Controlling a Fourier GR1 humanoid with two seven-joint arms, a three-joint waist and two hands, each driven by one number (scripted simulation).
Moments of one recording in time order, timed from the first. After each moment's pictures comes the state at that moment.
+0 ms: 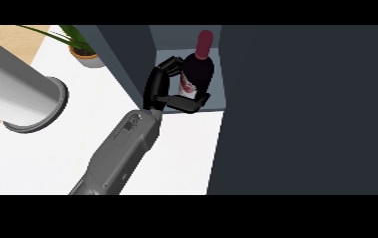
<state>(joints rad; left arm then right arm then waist) -0.69 0.00 -0.28 -0.79 0.33 0.32 -0.41 0.27 -0.51 0.57 -2.51 0.01 -0.43 0.15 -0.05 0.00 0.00</state>
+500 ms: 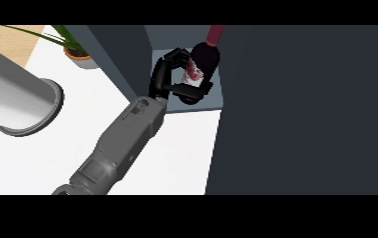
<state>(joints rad) -0.87 0.00 -0.31 -0.53 0.38 0.39 -0.42 0.29 -0.50 0.56 -2.51 -0.01 -0.40 0.11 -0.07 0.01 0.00</state>
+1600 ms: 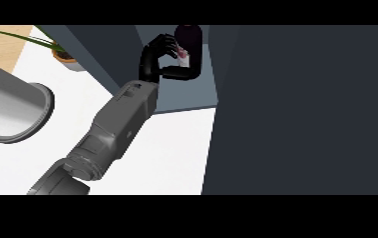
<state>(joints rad) -1.08 0.03 -0.19 -0.18 0.48 0.43 -0.52 0.34 -0.49 0.56 -2.50 -0.03 -0.33 0.04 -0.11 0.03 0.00</state>
